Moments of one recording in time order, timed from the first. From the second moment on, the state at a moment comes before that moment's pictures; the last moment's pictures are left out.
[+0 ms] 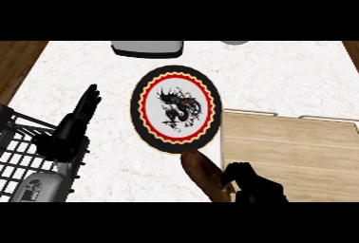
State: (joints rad) left arm -0.15 0.27 -0.08 -1.41 0.09 0.01 -0.11; right arm 0.04 -0.13 0.83 -2.04 1.57 -0.15 1.04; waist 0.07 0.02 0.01
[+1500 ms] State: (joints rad) left arm -0.12 0.27 -0.06 -1.40 0.10 0.00 -0.11; right arm -0.46 0.00 0.42 -1.44 1.11 -0.95 1.05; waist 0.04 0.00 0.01
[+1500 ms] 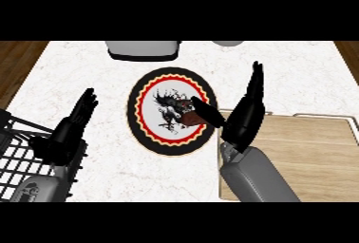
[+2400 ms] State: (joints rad) left arm -0.08 0.27 -0.02 -1.43 0.09 -0.01 -0.13; right arm 0.02 -0.30 0.73 -1.67 0.74 -1.28 0.67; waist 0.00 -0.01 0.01
